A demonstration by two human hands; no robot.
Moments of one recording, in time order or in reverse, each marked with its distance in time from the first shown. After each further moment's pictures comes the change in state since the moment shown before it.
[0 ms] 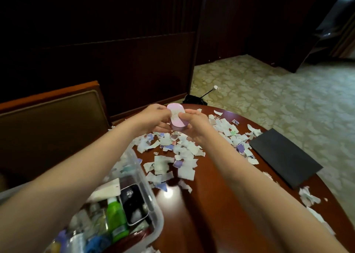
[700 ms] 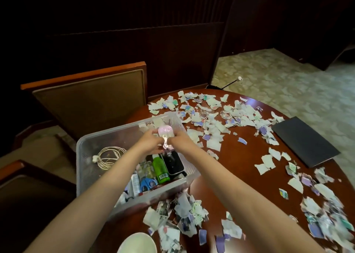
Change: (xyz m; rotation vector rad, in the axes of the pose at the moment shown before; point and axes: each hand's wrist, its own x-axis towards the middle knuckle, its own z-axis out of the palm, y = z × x) left_hand -0.125 -0.131 -0.049 -0.274 0.149 -0.267; right_hand -0.106 0.115 0.093 -0.769 -0.245 0.049
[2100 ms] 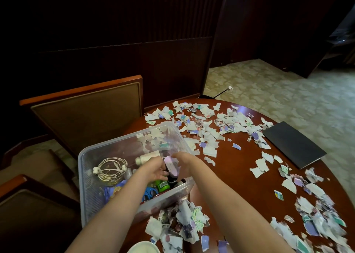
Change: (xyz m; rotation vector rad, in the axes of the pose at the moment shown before) left_hand -0.009 -0.032 0.018 -0.143 -0.098 -0.293; right_hand 0.005 0.026 0.000 0.343 -0.085 0.499
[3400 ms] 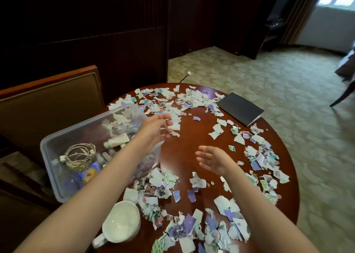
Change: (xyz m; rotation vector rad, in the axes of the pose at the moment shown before) left_hand -0.114 -0.002 0.084 0.032 -0.184 0.444; right_hand -0.091 0.159 -0.120 0.530 0.266 -0.292
